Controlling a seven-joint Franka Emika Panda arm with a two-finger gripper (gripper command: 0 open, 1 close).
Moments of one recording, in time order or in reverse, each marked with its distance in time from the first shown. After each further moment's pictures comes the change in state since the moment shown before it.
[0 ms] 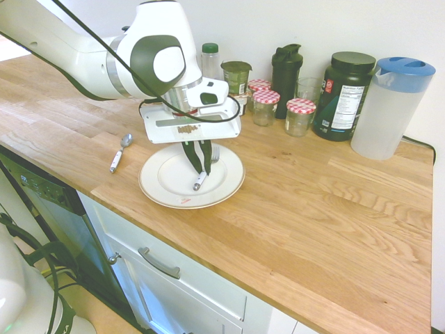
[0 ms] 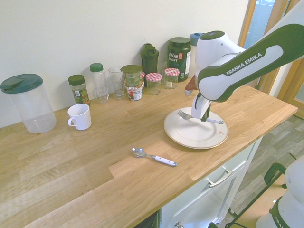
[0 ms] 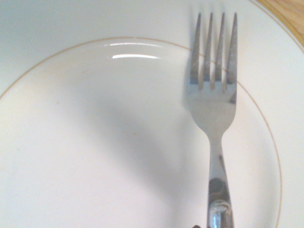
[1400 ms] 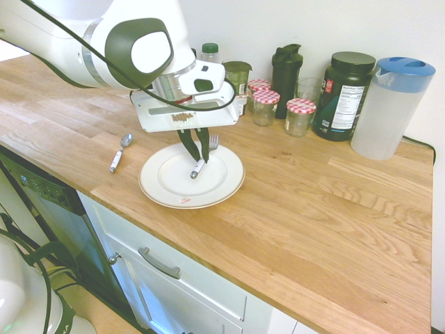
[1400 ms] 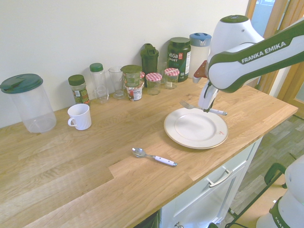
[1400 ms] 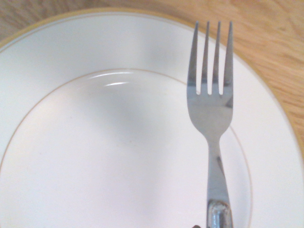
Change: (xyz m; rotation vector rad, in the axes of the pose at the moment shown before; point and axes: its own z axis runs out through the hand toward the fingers) arm -0.012 0.012 -0.031 0.072 0.069 0.011
